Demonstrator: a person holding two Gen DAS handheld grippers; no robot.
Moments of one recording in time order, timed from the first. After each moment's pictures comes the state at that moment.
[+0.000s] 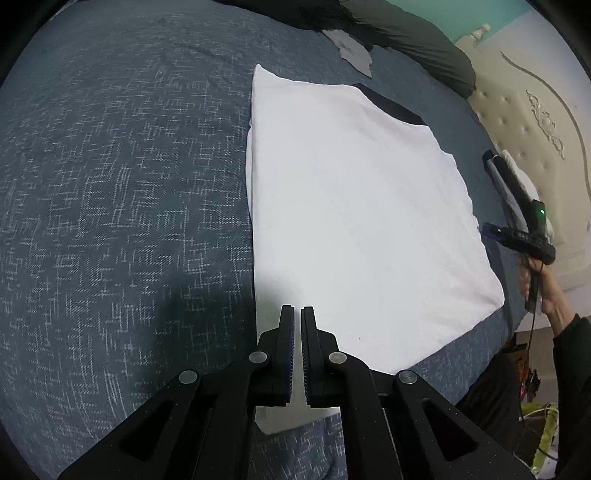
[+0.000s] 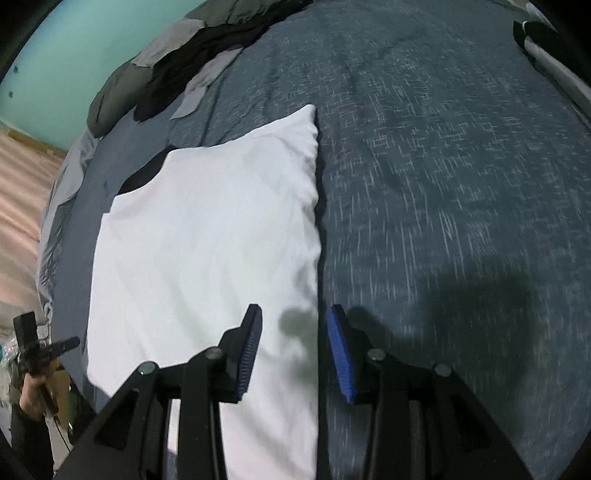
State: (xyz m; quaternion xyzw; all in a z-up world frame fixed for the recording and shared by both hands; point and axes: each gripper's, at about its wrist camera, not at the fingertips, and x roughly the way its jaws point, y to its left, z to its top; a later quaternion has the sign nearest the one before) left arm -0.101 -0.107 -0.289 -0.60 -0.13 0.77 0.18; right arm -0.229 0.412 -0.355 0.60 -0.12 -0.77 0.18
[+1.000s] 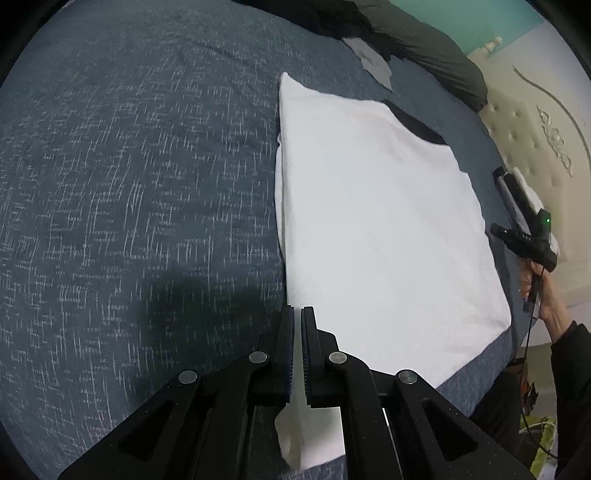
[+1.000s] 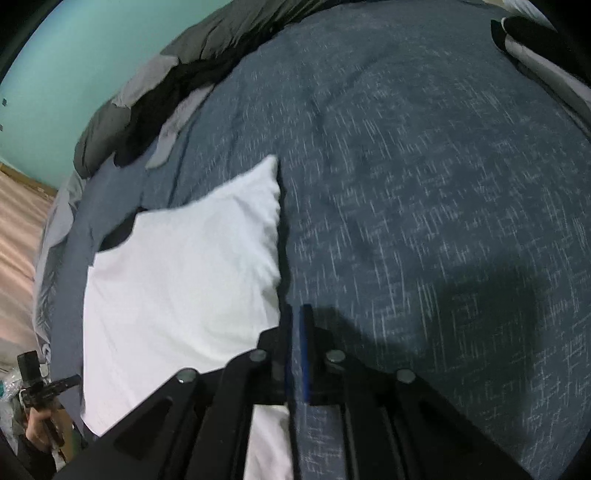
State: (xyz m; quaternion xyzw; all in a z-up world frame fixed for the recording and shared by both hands) left arm -0.124 -0.124 -0.299 -0.59 -0.14 0.78 0.16; right arm -0.265 0.434 -0.354 0.55 -0.16 -0.81 0.15
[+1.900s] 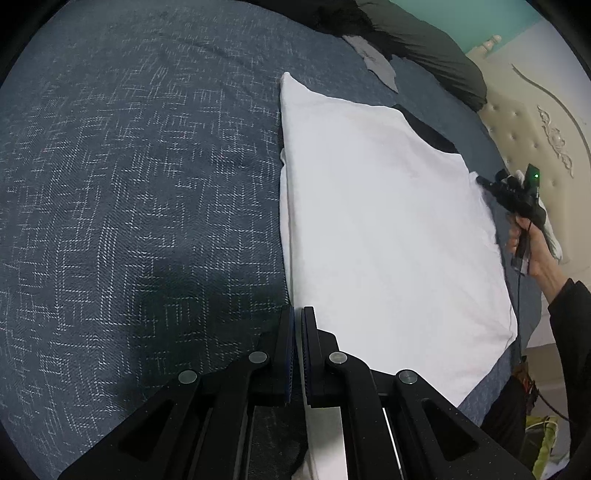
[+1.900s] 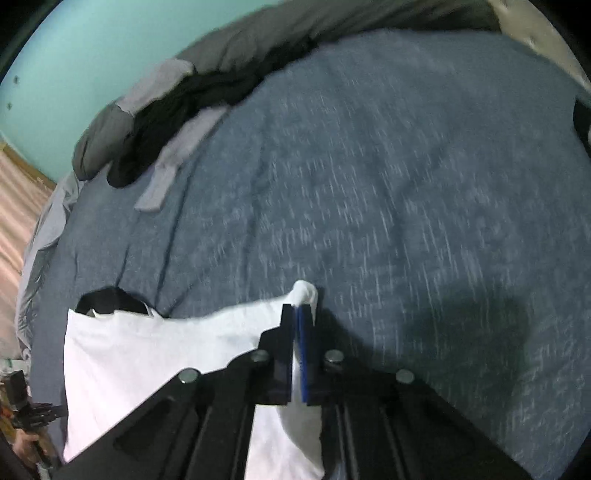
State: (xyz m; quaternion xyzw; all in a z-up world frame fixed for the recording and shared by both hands) left arm -0.161 -0.123 -0.323 -0.59 -0.14 0.78 0.17; right arm -0.376 0.375 -0.359 0.49 -0.11 -0.85 0.15
